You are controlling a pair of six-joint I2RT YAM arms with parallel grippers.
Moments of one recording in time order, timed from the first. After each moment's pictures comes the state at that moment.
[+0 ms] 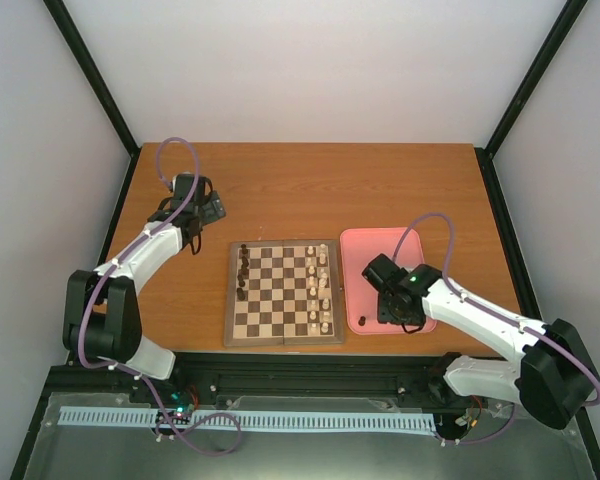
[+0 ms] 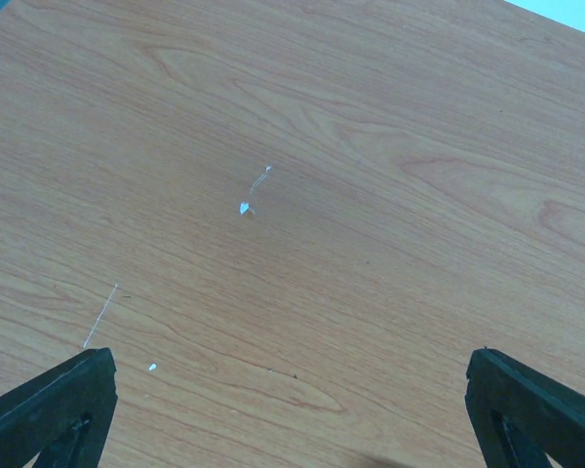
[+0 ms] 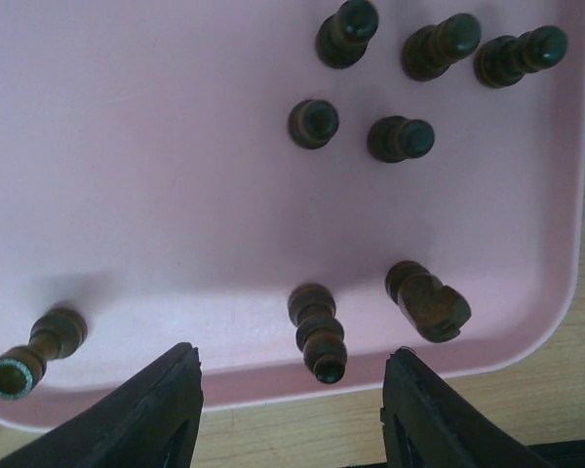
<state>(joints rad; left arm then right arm) -0.18 1.50 1.01 -0.31 -0.31 -0.50 0.71 1.17 0.71 -1.00 0.22 0.78</state>
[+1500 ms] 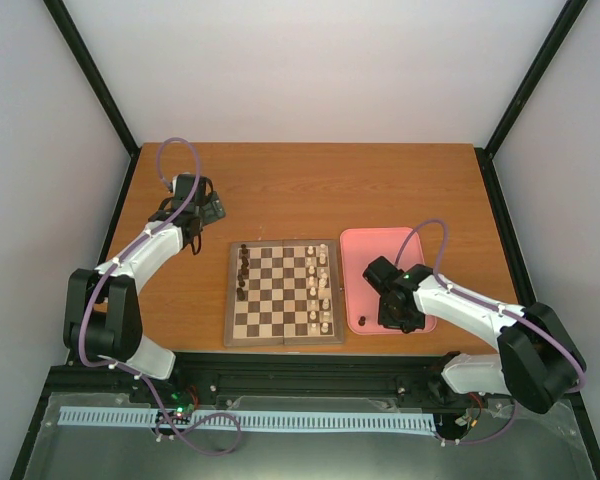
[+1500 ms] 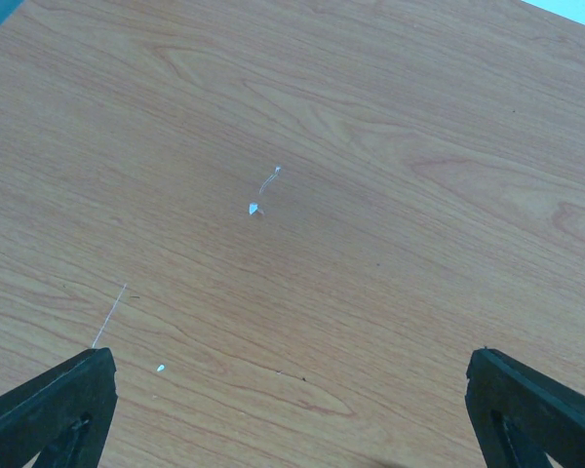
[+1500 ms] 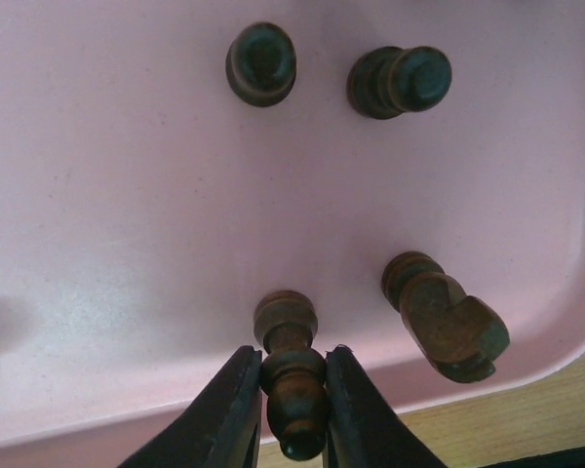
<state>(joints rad) -0.18 1.50 1.01 -0.31 -0.33 -0.50 0.64 1.27 0.65 -0.94 0.17 0.79</state>
